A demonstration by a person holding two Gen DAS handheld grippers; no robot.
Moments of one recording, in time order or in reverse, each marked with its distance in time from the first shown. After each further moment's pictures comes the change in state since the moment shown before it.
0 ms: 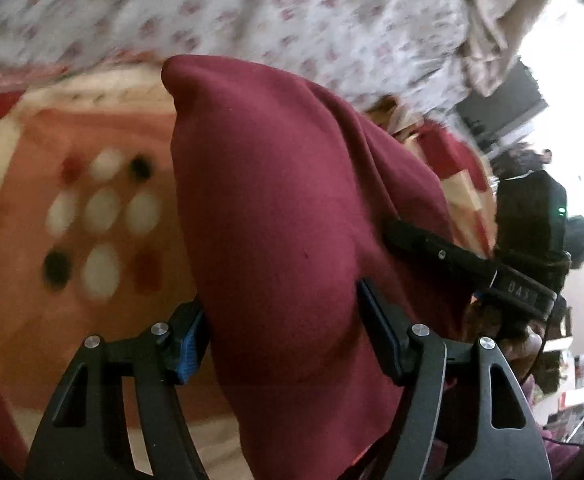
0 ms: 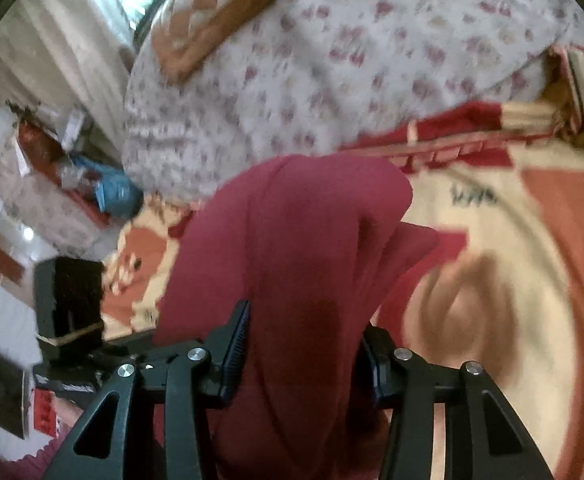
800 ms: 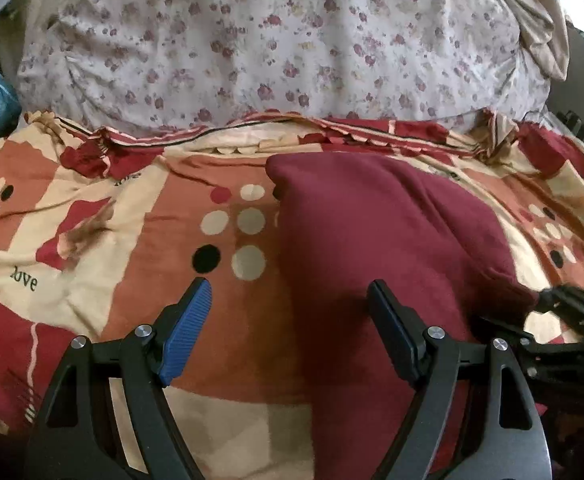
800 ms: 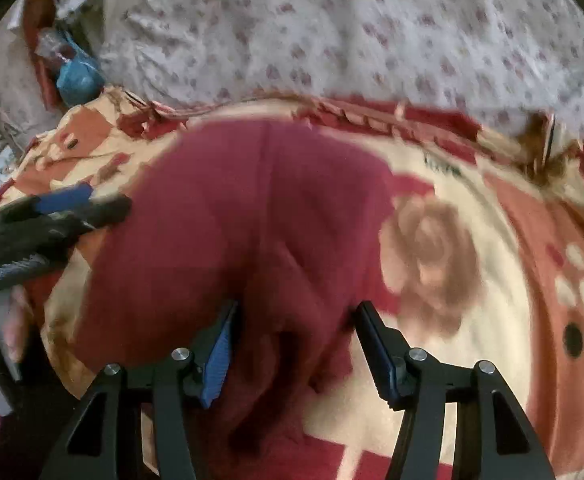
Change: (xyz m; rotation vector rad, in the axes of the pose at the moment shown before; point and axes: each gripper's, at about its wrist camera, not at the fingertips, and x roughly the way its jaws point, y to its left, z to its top) left arm -0.019 -0.007 -0.061 0.106 -0.317 0.516; right arm 0.015 0.029 -0.092 -0.310 0.053 -0.357
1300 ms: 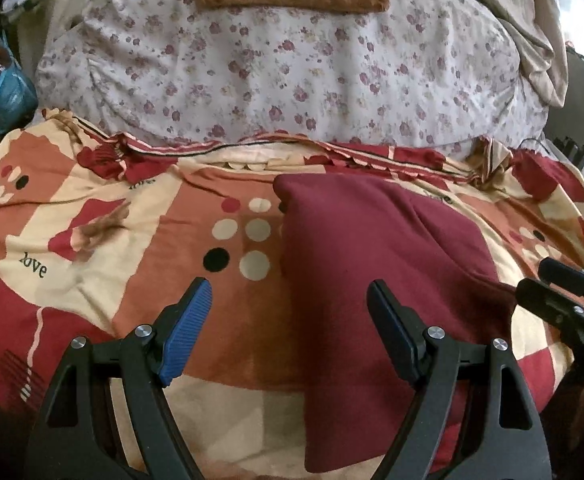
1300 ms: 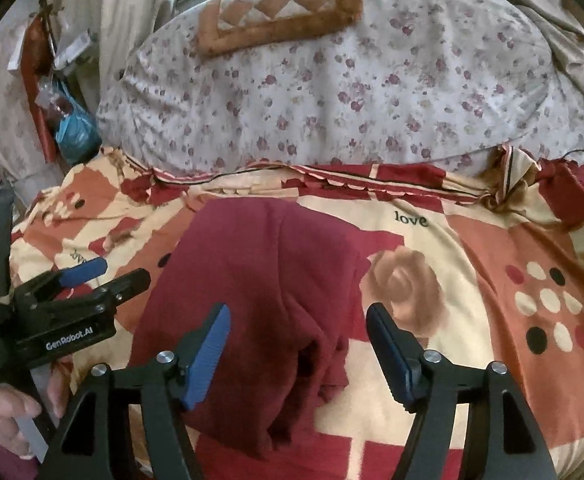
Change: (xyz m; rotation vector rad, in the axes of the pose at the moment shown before) left arm -0.029 0.002 -0.010 -0.052 -0.086 0.010; right arm -0.069 0.020 0.009 0.056 -0.204 -0.069
